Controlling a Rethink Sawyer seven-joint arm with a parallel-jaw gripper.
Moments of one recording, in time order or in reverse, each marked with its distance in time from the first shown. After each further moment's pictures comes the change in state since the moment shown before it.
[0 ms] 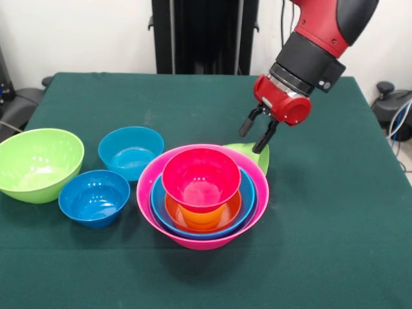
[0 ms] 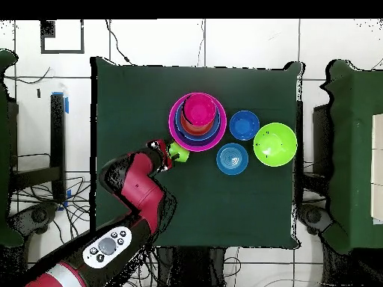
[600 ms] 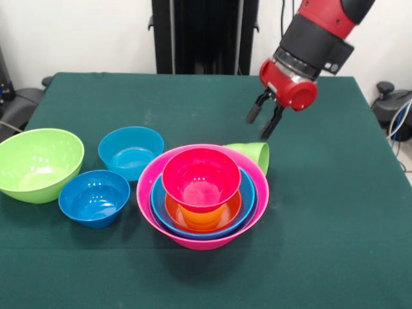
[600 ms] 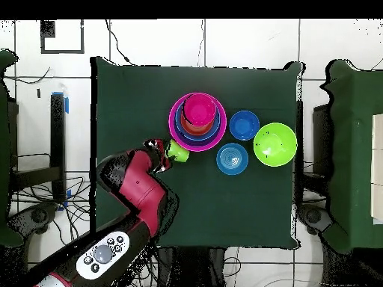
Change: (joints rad) arm -0.004 -0.060 -0.052 -0.007 -0.025 0.168 0.024
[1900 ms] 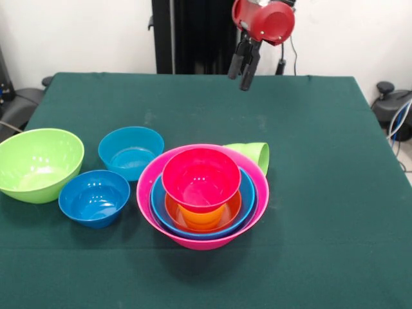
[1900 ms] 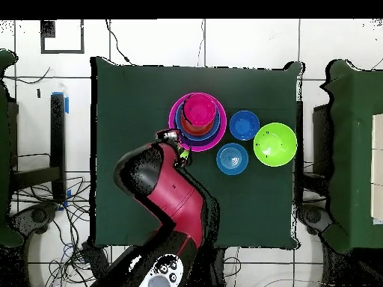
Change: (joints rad) arm -0.236 -0.372 0.130 0.090 -0.242 0.019 0.000
